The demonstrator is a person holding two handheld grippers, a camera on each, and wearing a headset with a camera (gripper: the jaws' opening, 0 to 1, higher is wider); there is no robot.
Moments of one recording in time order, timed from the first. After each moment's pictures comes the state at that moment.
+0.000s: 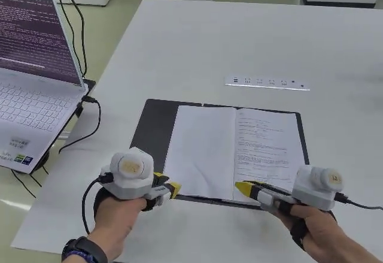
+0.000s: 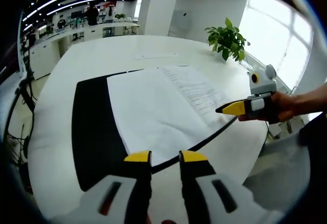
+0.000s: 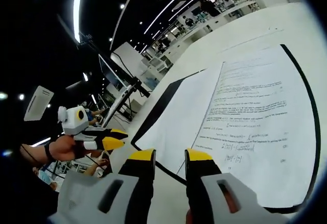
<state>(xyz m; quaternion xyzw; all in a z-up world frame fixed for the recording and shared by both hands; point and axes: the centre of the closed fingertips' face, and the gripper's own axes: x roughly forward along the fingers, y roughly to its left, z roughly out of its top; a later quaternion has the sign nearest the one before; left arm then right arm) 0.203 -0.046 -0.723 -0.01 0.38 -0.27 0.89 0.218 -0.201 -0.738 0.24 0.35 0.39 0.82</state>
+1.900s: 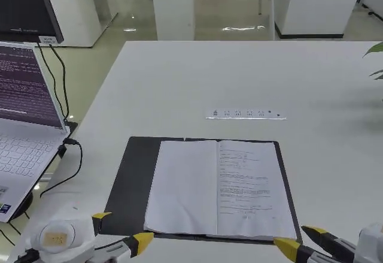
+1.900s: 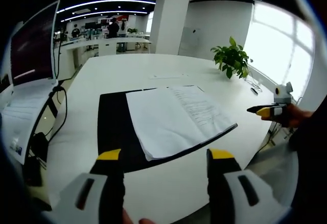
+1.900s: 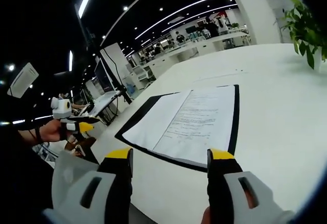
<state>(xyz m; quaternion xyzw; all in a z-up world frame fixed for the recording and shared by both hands) 0.163 -0.005 -0.664 -0.03 0.32 -0.22 0.92 0.160 -0.315 -0.683 0.15 0.29 0.31 0.89</state>
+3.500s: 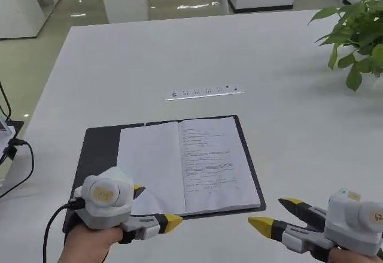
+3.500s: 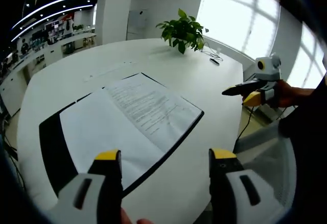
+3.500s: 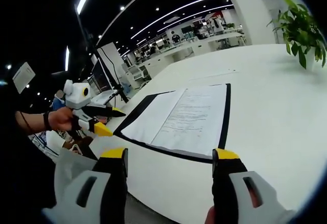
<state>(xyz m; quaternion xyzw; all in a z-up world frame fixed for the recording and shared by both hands) 0.187 -0.155 -0.690 0.07 0.36 -0.43 0.83 0.141 -0.334 -0.677 0.14 0.30 0.29 0.90</state>
